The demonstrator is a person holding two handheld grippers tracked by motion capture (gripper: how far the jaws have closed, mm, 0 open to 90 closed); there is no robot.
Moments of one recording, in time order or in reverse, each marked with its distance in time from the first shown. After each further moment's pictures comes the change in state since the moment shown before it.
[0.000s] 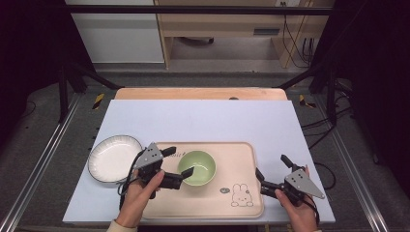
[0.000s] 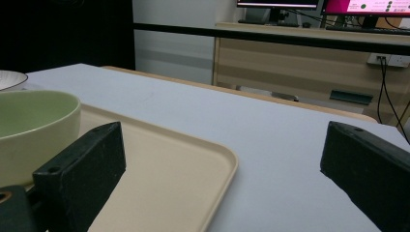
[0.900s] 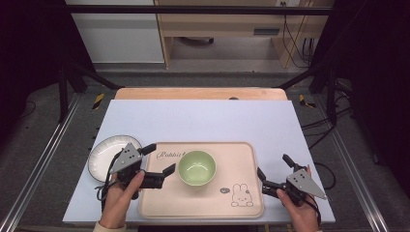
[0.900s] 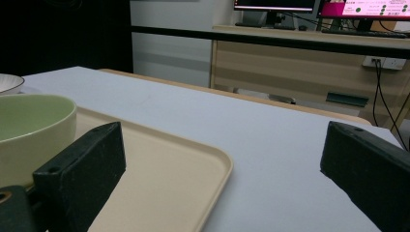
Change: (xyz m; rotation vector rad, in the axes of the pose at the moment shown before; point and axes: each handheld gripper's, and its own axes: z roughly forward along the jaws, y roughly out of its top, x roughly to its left) left arm 0.015 0.004 -0.045 -0.048 0.118 0.022; right arm -0.003 0.002 -0.002 -0.010 -0.010 0.000
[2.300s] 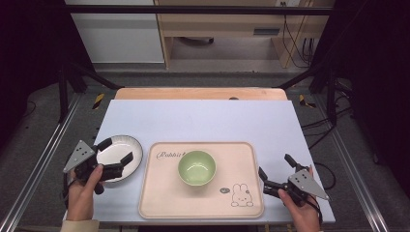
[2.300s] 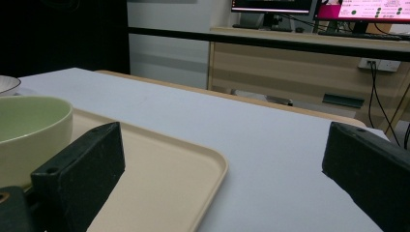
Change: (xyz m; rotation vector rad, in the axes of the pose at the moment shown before) left arm 0.082 -0.028 -0.065 -0.071 0.221 -0.043; right arm -0.002 0.001 -0.002 -0.004 -0.009 -0.003
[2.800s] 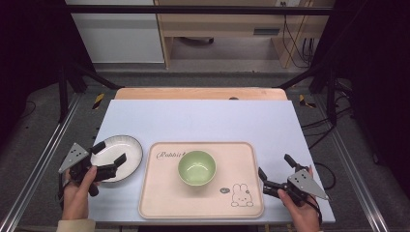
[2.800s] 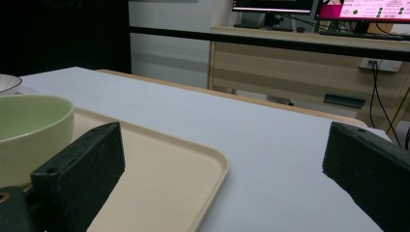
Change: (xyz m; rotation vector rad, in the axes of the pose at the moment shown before) left arm 0.023 -0.021 -0.004 0.021 0.043 -0.049; right arm 0.001 0.000 0.000 0.003 0.002 -0.003
